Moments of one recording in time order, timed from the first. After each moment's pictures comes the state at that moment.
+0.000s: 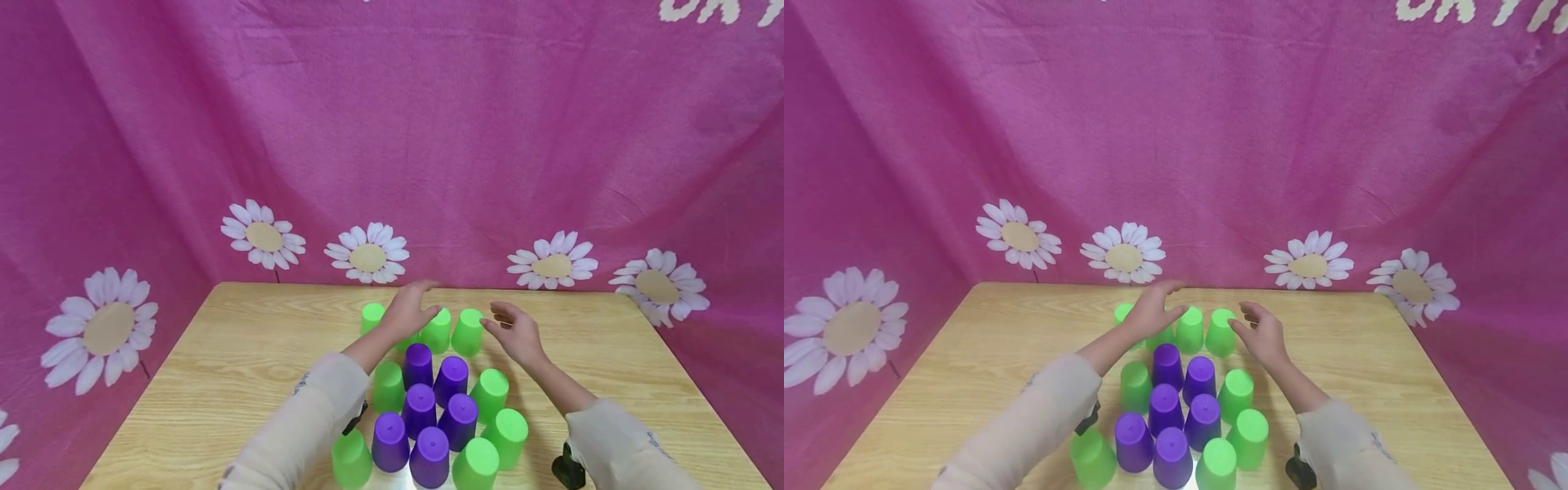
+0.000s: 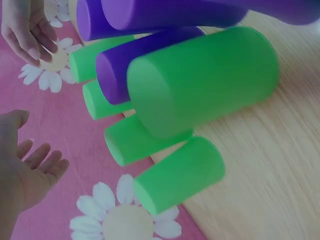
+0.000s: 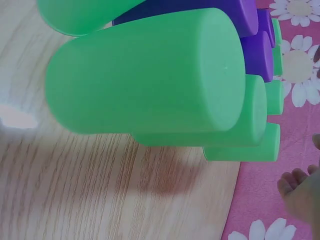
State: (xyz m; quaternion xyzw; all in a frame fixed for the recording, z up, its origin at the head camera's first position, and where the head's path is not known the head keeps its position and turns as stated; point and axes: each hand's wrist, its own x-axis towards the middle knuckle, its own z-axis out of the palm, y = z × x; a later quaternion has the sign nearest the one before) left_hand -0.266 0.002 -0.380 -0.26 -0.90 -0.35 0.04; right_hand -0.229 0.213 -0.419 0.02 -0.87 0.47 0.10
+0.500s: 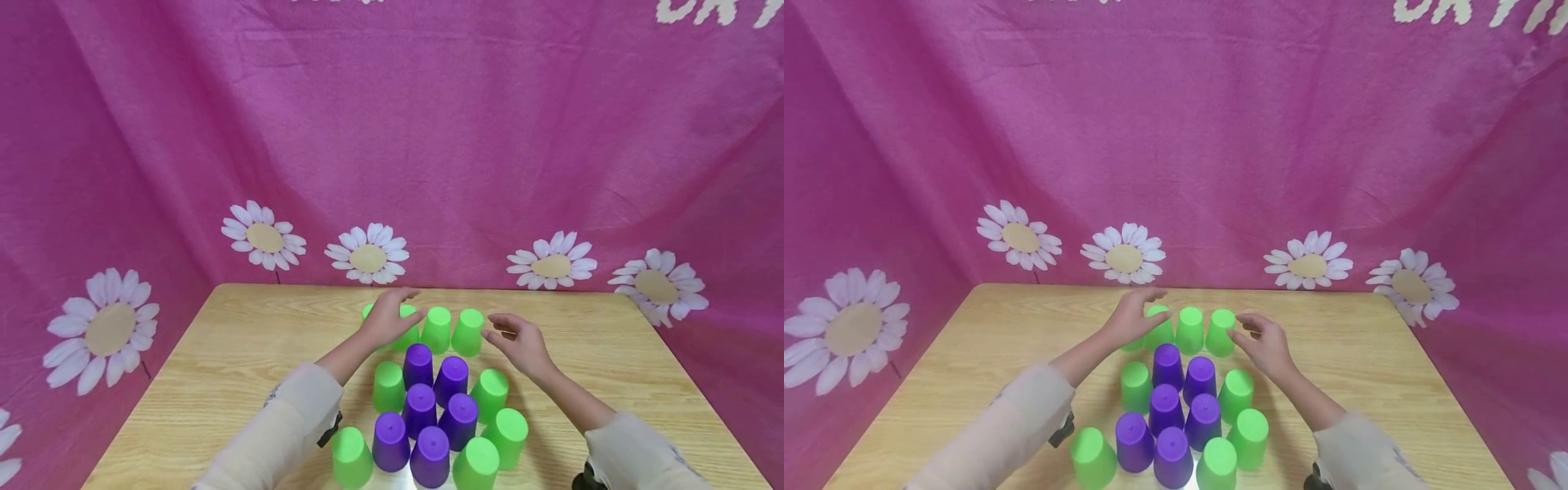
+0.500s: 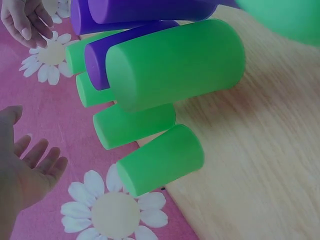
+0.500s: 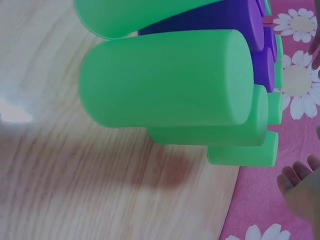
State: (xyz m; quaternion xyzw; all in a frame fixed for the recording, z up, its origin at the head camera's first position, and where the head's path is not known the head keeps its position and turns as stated) left_hand -0.253 -0.029 -0.383 -0.25 -0.89 -0.38 0.05; right_hand -0.209 0.217 -0.417 0.05 -0.87 0.48 0.10
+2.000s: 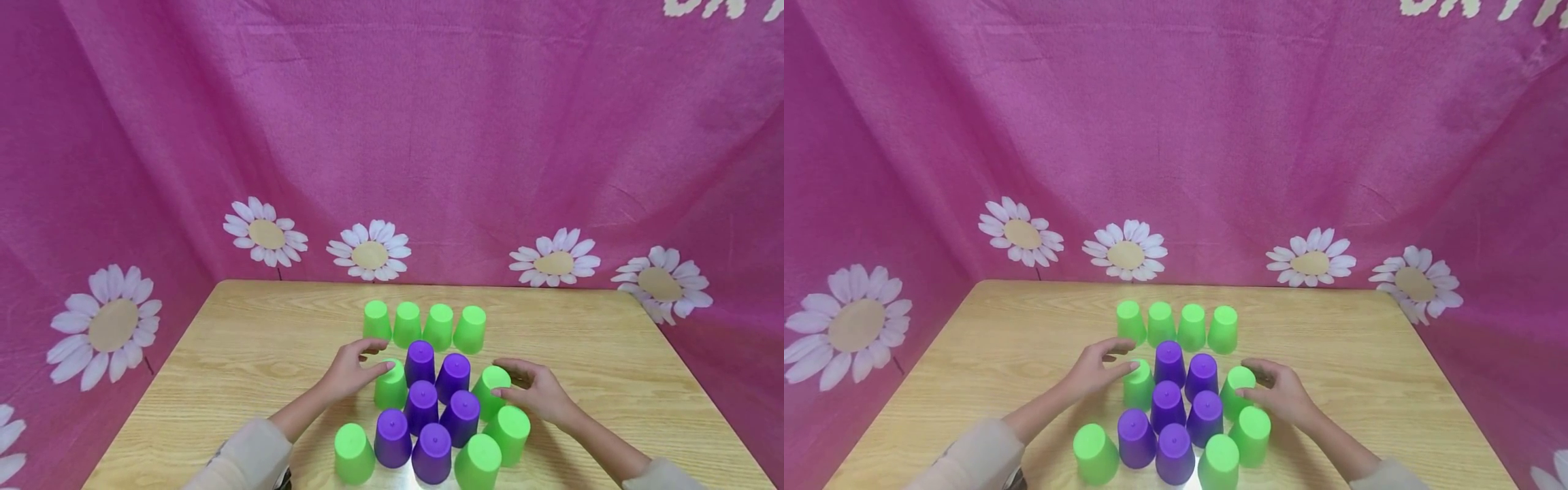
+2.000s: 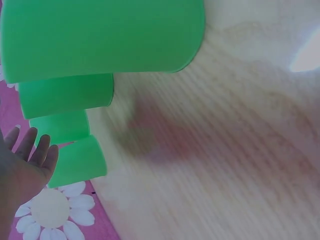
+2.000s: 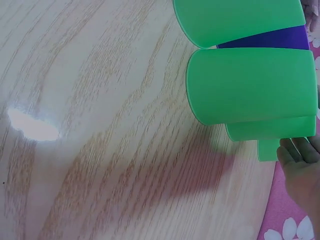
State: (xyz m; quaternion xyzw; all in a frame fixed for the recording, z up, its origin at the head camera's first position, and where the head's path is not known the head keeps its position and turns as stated) left_hand -0.203 -0.090 -0.449 -0.20 -0.85 -0.49 -0.02; right_hand -0.159 0.244 -0.459 0.14 -0.83 0.54 -0.03
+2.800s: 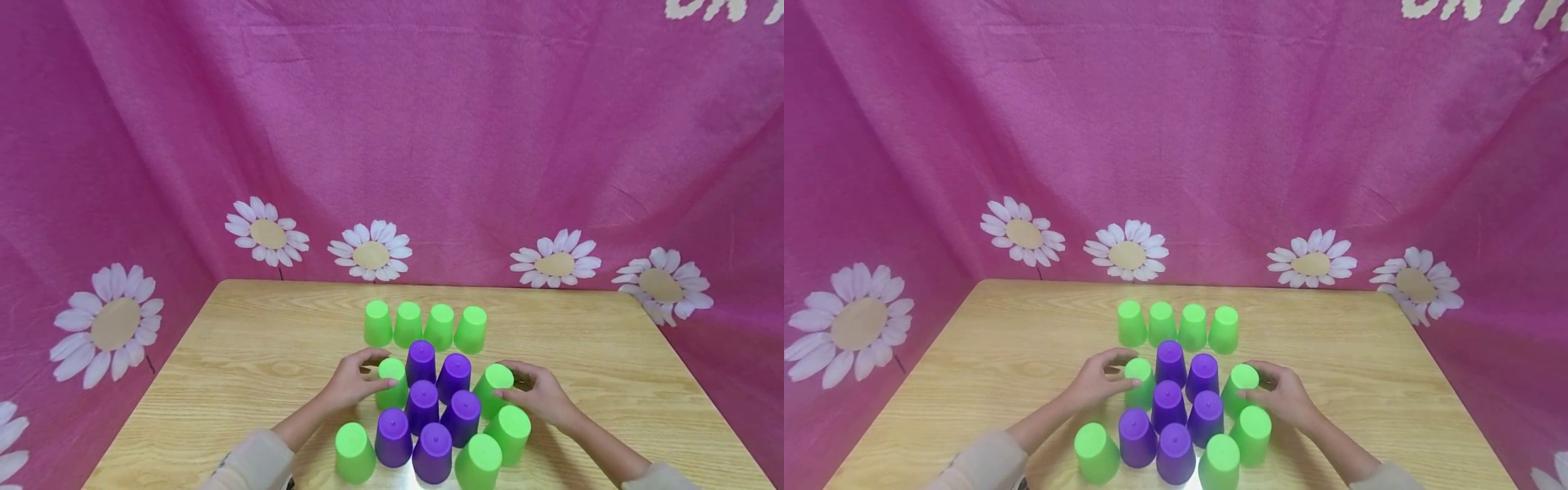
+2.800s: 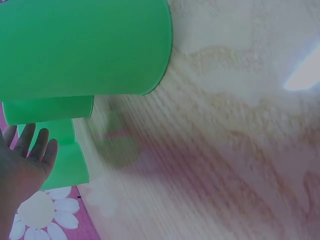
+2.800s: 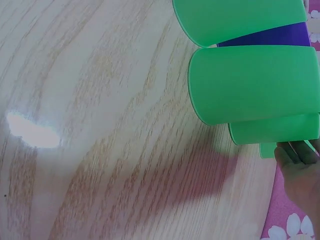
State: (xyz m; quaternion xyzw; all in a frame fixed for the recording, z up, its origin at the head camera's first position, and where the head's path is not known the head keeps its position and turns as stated) left_hand -0.196 -0.092 -0.469 -0.19 -0.83 -0.53 -0.05; right_hand -0.159 0.246 -0.463 0.15 -0.83 0.54 -0.01
